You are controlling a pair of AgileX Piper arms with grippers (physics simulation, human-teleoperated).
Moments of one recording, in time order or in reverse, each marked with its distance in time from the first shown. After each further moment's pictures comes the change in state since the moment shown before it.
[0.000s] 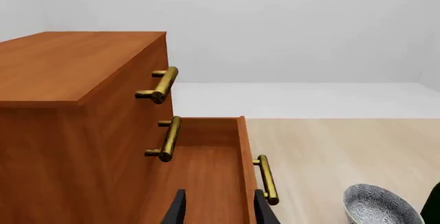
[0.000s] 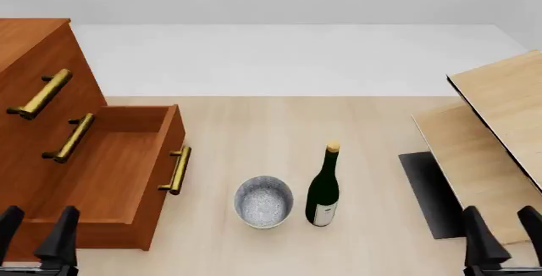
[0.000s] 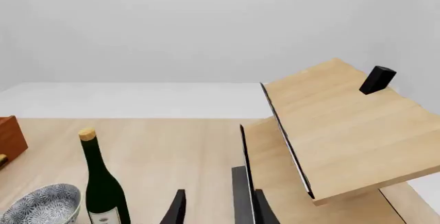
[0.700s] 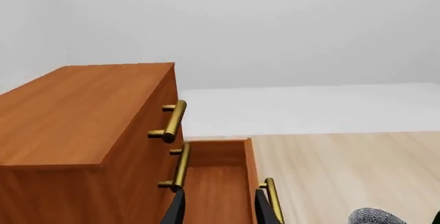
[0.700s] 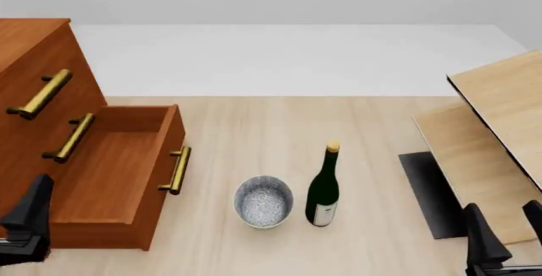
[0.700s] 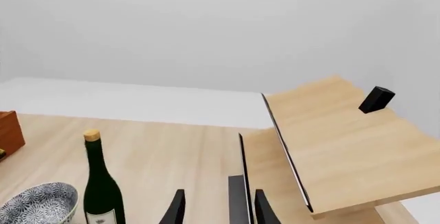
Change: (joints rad) left arm 0.021 0.133 -0.245 0.105 0.043; right arm 0.020 0.003 -0.024 -0.007 -0.066
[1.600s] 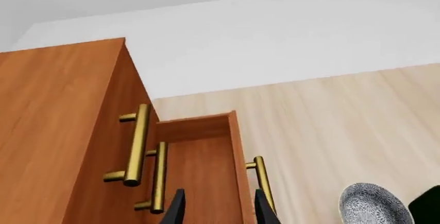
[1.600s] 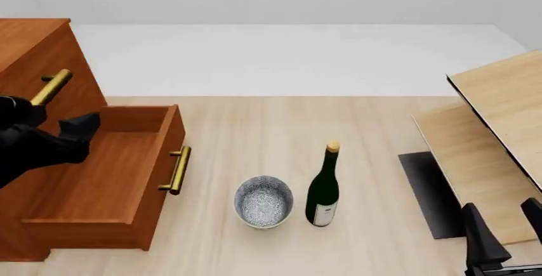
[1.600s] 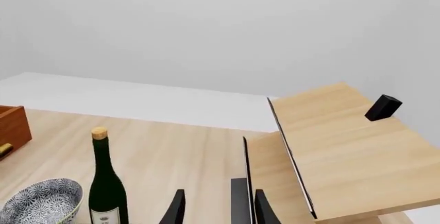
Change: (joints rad) left arm -0.084 0.636 -0.450 0.210 0.049; right arm 0.030 0.000 -0.015 0.013 -0.026
